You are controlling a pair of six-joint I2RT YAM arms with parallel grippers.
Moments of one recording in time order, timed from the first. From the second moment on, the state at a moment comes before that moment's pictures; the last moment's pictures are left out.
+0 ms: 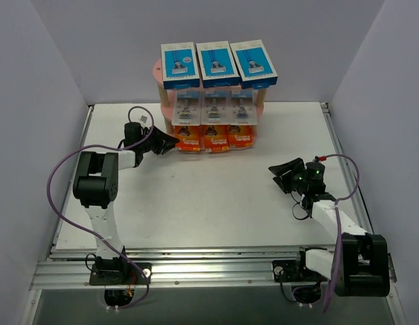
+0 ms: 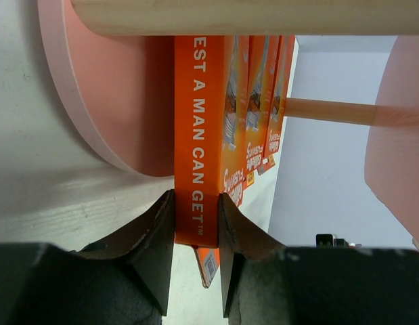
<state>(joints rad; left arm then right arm) -0.10 2.06 1.17 0.42 0.61 -1.08 -0.03 1.14 0.40 0.19 -0.29 1.09</state>
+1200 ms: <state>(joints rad) -0.14 2.14 1.23 0.46 0.59 -1.11 -0.06 1.21 0.40 0.26 -0.34 1.09</state>
